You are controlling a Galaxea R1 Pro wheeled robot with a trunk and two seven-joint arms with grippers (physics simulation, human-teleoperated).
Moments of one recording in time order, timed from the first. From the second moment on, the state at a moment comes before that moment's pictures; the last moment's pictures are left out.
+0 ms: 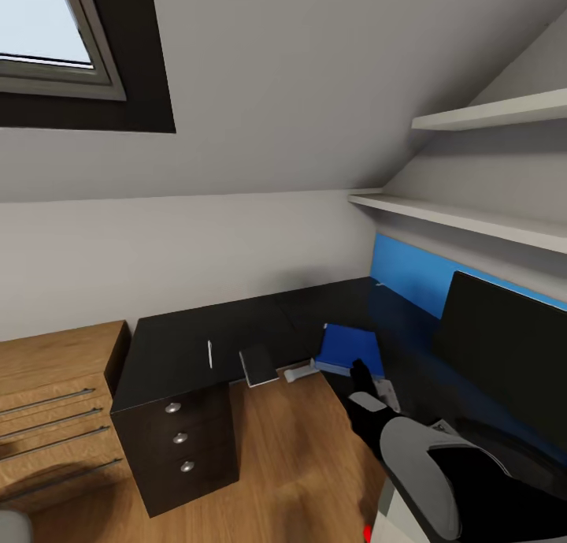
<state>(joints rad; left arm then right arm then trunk) -0.06 0.02 0.14 -0.09 0.26 -0.86 -0.10 -0.94 0.14 0.00 0.01 -1.31 -0.50 0.04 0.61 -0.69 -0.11</state>
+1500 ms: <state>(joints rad) -0.06 0.03 0.14 -0.09 0.26 -0.86 -0.10 -0.94 0.14 0.00 0.00 -1.32 -0.50 0.05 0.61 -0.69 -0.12</state>
